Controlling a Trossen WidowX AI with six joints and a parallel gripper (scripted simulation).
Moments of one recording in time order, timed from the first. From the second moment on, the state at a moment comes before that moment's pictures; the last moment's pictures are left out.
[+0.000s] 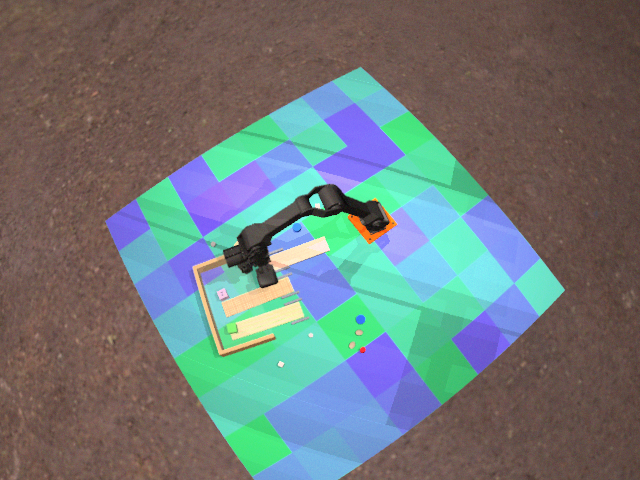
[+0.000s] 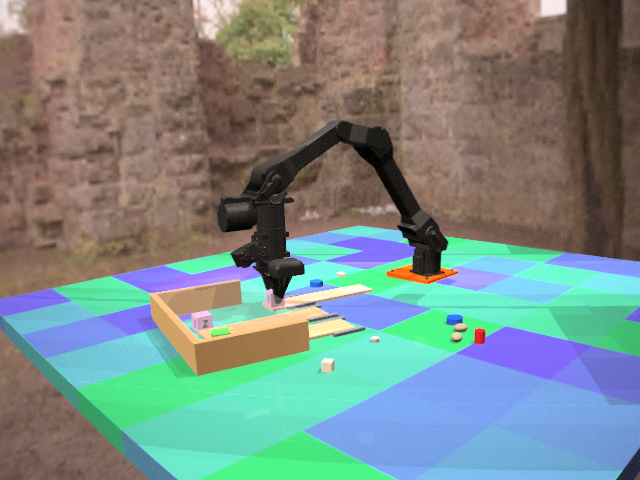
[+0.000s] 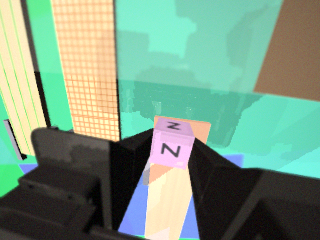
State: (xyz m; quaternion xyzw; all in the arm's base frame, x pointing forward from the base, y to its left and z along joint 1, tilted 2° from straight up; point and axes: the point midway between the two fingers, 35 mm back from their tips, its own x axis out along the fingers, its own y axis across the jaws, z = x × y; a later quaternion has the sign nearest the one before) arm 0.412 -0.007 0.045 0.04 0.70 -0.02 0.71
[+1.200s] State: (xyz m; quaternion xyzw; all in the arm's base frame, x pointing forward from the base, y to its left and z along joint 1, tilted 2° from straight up) arm 0.309 -0.007 0.084 0.04 0.70 -0.03 0.71
